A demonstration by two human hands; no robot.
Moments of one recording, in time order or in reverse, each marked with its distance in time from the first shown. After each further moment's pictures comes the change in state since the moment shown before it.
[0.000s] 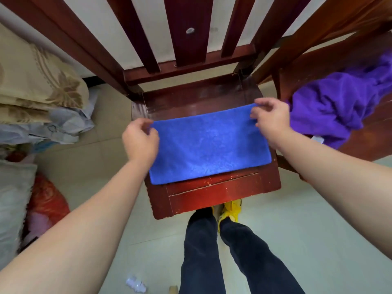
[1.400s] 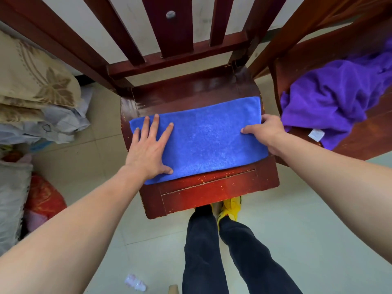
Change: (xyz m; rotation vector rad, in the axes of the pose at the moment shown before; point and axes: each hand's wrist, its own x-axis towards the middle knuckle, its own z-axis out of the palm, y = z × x) left_hand -0.018 -0.024 0.024 1.009 -0.504 0.603; right_hand -0.002 0.035 -0.019 -0.294 -0.169 0.245
